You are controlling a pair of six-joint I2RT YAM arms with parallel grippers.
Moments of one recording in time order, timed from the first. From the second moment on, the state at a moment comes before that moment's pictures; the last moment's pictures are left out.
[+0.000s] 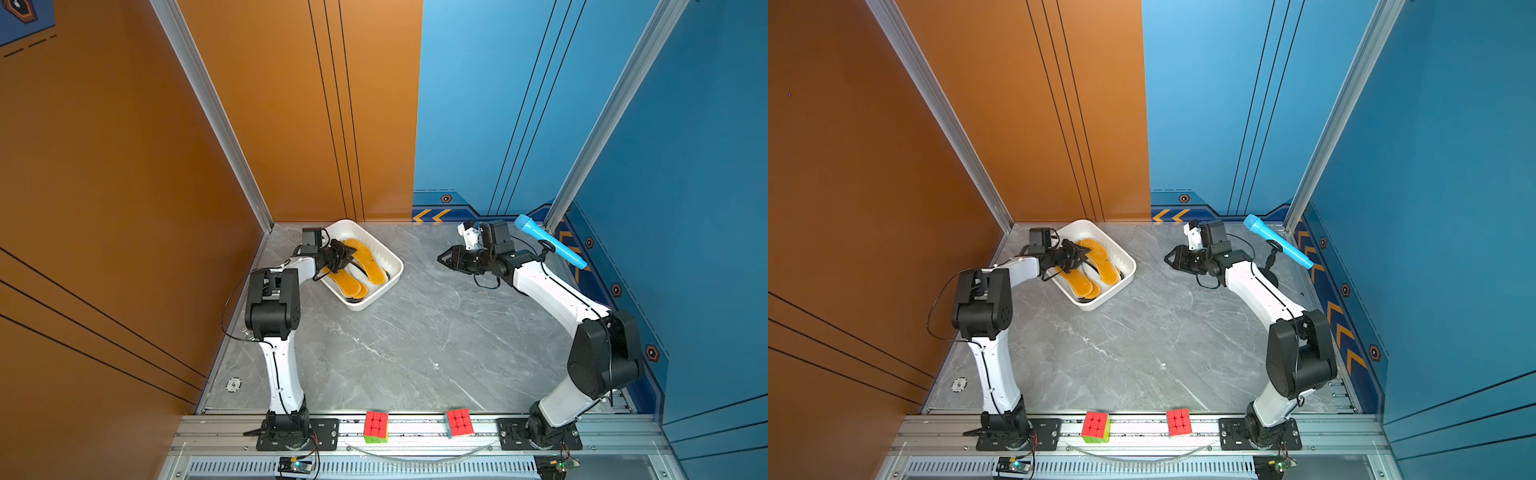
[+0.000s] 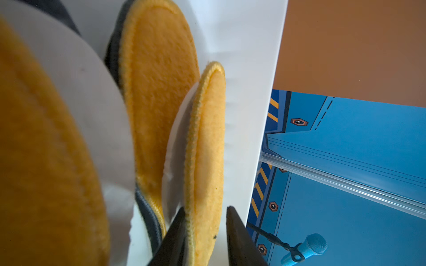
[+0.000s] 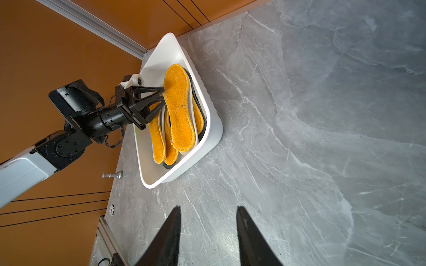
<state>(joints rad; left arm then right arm) 0.02 2.13 1.42 -0.01 0.64 -1.09 0.31 1.64 1.31 -0.38 -0.48 0.50</state>
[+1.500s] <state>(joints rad) -0.13 1.23 0.87 -0.06 0.24 -0.69 0.38 1.49 1.21 -0.49 -0.23 0.14</state>
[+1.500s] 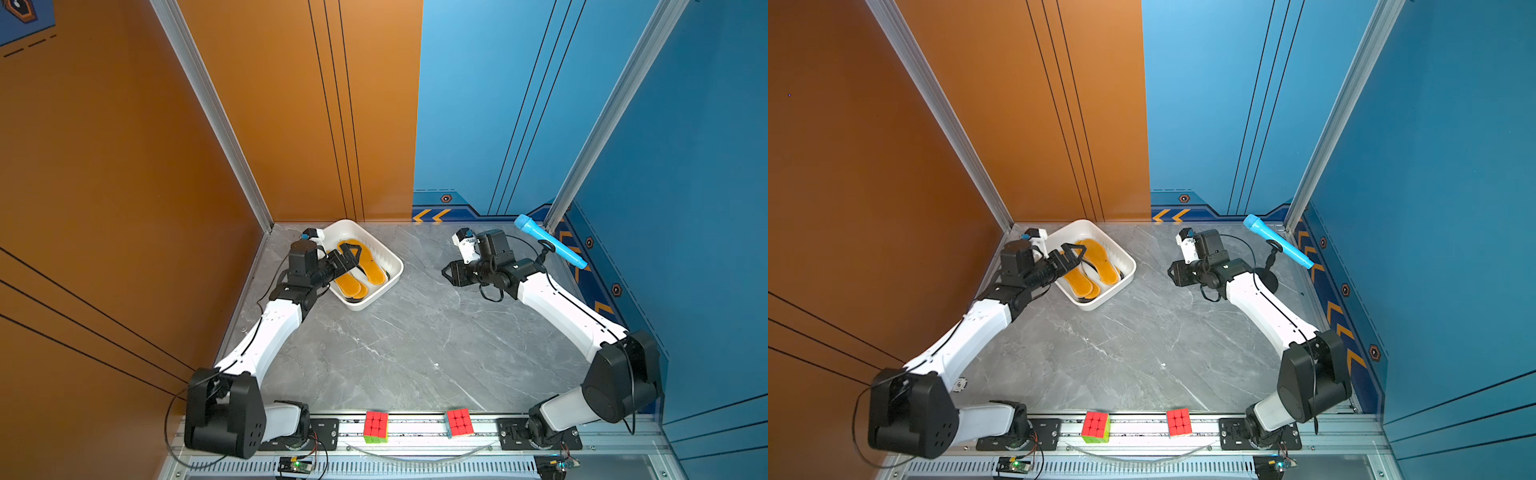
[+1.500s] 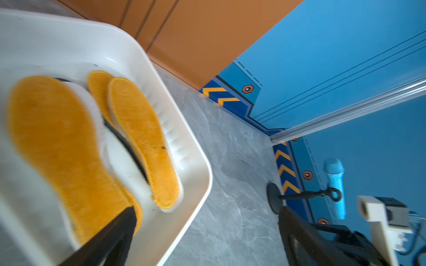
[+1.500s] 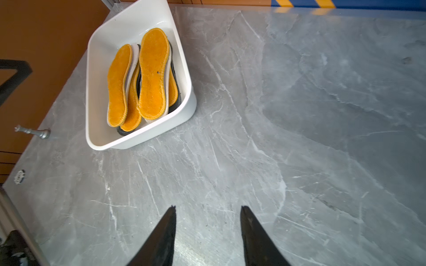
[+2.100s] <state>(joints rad) 0.05 0.56 0.32 -0.01 -0.34 -0.35 -0.02 1.49 0.78 0.02 -0.18 0.02</state>
